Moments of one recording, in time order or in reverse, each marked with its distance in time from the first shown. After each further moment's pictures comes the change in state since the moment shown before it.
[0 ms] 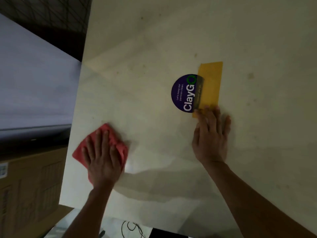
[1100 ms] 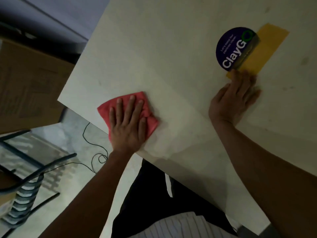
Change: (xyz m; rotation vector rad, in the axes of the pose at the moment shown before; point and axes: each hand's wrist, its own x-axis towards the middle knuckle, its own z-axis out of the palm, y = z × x) left_hand -0.143 0.045 0.042 -0.016 0.114 -0.073; right_hand -0.002 -0.004 0.013 -0.093 0.109 0.013
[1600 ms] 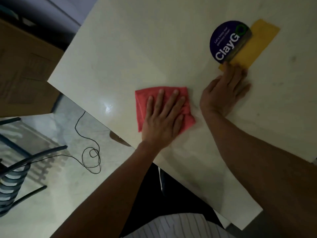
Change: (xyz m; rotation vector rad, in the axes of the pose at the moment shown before) left_hand -0.004 0.120 0.019 -0.098 -0.041 0.224; right_hand 0.000 0.004 0.006 0.048 0.060 -0.010
